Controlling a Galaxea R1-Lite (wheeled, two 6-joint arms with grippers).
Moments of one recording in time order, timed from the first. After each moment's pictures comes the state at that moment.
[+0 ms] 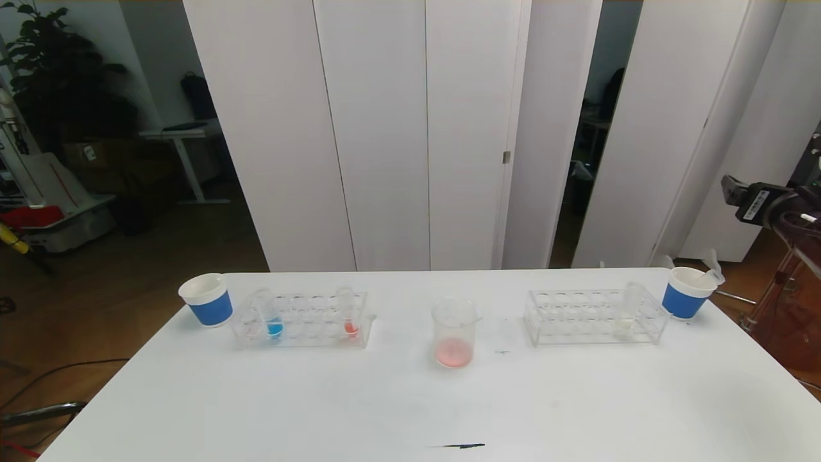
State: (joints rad) left arm 0.00 0.00 0.00 0.00 0.00 0.01; right arm -0.17 1.80 -0.90 -0.97 -0.19 0.08
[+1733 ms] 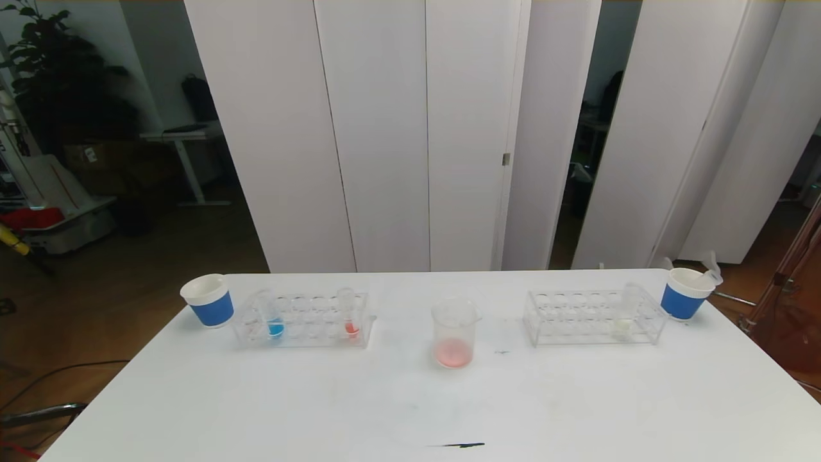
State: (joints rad) left arm 0.00 0.00 0.00 0.00 0.00 0.01; right arm -0.01 0.22 -0.21 -0.14 -0.03 0.02
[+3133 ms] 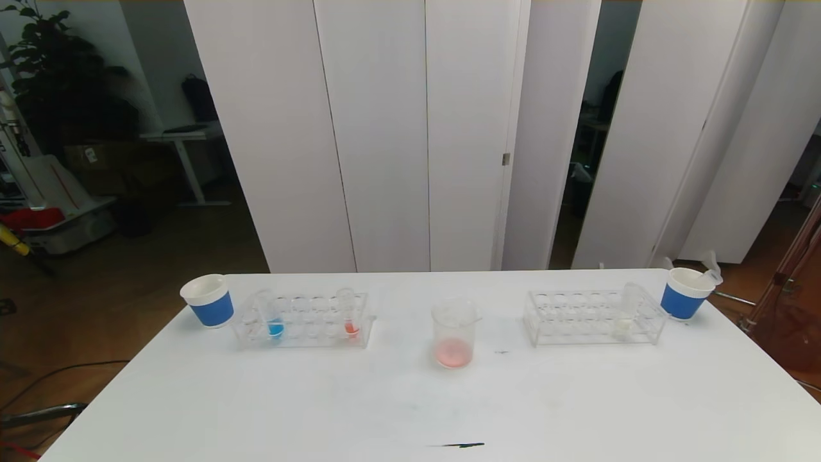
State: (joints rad) left arm 0.00 0.00 0.00 0.00 0.00 0.01; right arm -0.01 0.00 0.00 0.01 -0.01 -0.03
